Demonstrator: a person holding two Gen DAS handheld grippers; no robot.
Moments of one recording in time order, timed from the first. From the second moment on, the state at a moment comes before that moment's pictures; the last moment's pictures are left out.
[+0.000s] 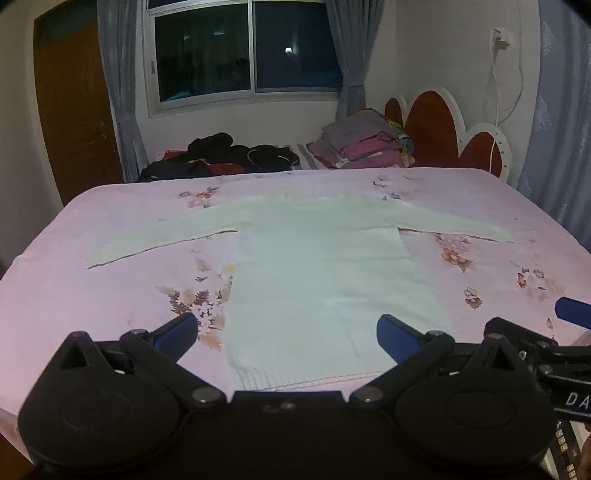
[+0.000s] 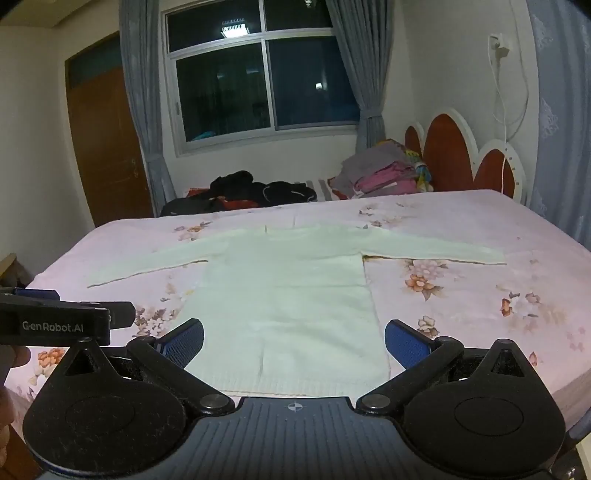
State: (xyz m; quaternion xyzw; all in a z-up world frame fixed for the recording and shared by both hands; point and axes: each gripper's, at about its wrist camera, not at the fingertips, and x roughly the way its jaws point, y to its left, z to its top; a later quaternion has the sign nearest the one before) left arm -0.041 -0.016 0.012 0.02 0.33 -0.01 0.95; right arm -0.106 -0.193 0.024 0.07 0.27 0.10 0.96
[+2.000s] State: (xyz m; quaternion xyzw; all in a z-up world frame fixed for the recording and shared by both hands) left arm -0.028 -0.010 0.004 0.01 0.34 -0.01 0.94; right arm -0.086 -0.190 0.010 0.07 0.29 0.09 0.95
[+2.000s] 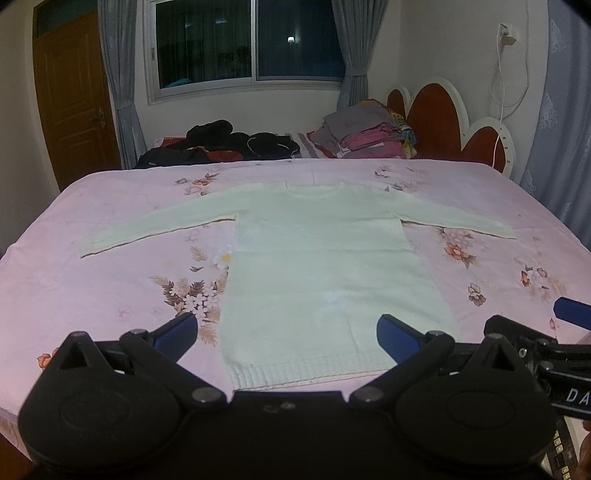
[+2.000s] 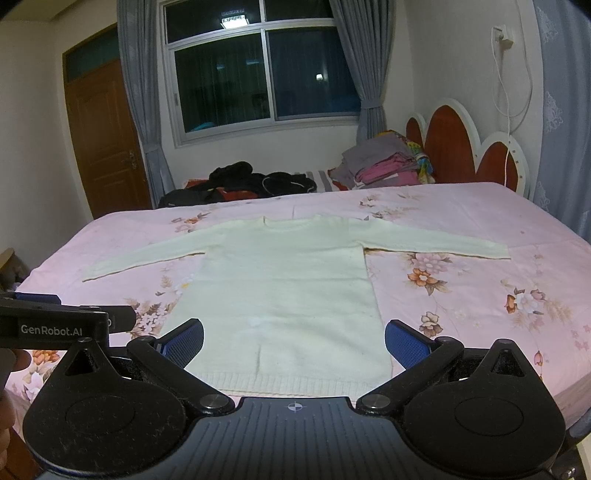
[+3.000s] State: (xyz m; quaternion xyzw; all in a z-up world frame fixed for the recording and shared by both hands) left arm 0.013 -0.003 -0.013 -0.01 0.37 0.01 0.93; right arm -0.052 -0.198 -0.002 0.07 0.30 0.08 0.95
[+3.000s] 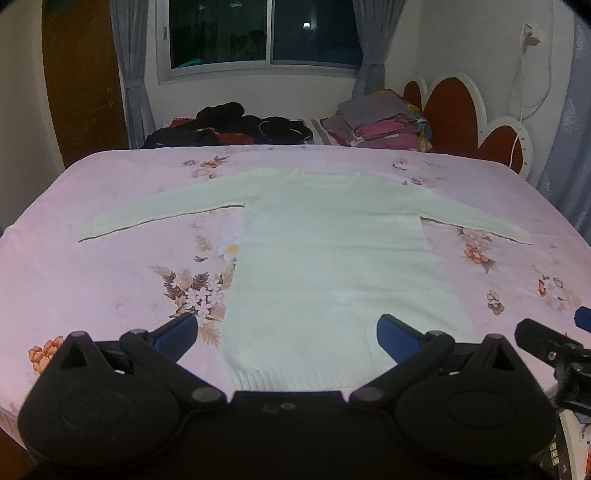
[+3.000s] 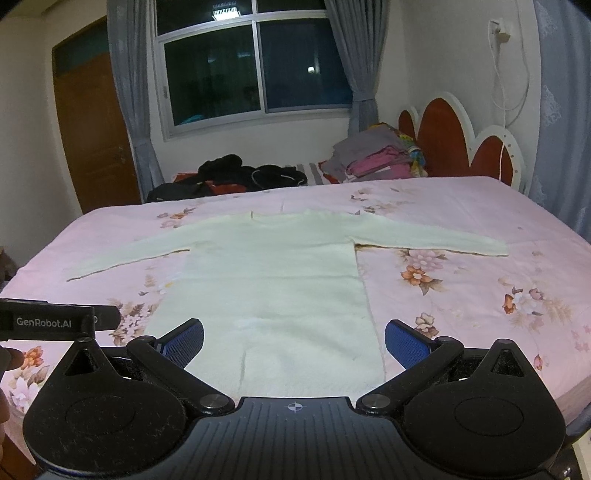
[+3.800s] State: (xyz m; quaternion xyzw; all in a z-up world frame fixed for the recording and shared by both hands) left arm 0.128 -0.009 -0.039 -0.02 0.39 0.03 0.92; right arm 0.068 -0.242 -0.031 0.08 0.32 0.03 0.94
